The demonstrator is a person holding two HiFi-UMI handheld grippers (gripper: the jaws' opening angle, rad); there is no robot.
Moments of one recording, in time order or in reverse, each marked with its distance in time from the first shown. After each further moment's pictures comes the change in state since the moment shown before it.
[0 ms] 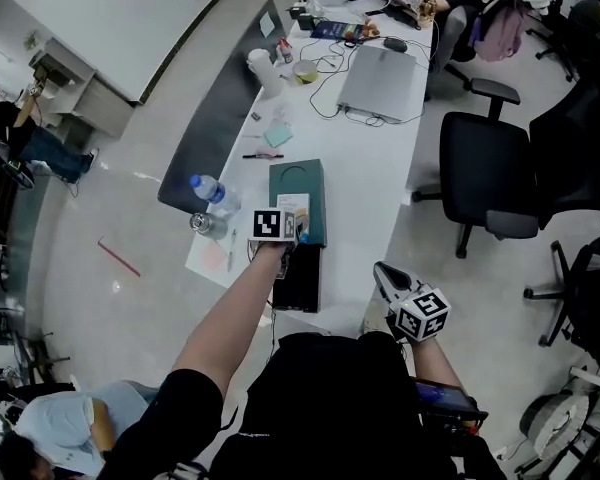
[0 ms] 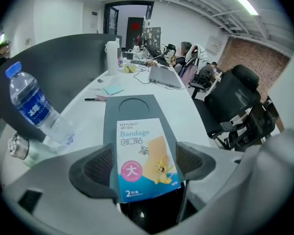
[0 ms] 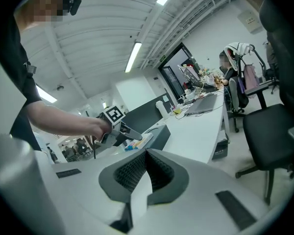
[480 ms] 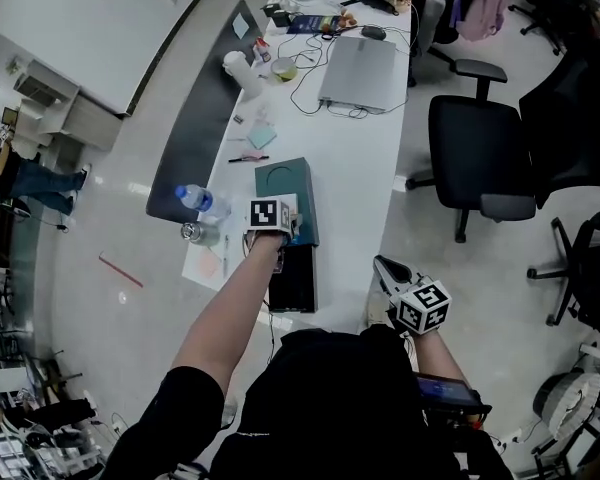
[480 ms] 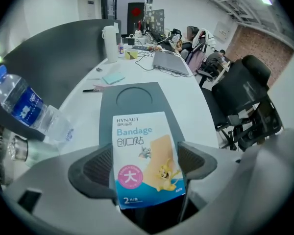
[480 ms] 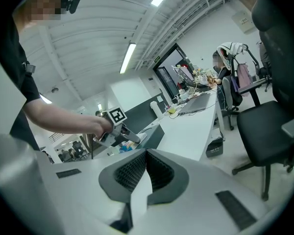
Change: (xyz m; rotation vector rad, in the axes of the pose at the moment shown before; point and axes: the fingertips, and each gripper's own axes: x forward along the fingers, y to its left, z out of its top) left arm 0.024 0.001 -0.006 -0.007 0.161 0.060; right arm -0.008 -0.020 -0.003 0.039 -0.007 -0.048
